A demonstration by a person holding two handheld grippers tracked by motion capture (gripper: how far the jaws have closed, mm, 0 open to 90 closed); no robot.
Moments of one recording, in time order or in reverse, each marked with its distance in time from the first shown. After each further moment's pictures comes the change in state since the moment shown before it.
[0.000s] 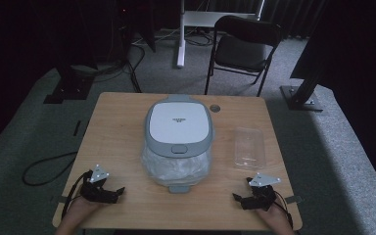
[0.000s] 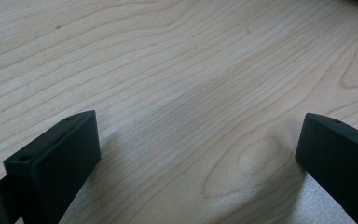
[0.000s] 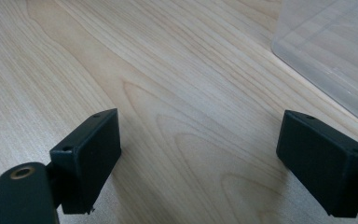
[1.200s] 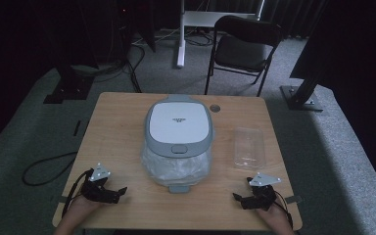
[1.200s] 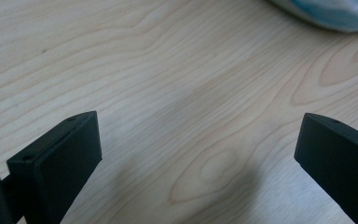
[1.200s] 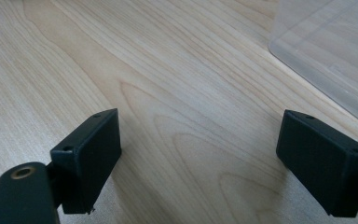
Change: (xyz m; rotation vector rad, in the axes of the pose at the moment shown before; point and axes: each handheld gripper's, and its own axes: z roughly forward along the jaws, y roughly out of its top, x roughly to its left) left arm -0.011 0.017 -0.014 -0.010 -0.055 0.008; right arm 0.000 0.000 0.000 0.000 -0.006 0.009
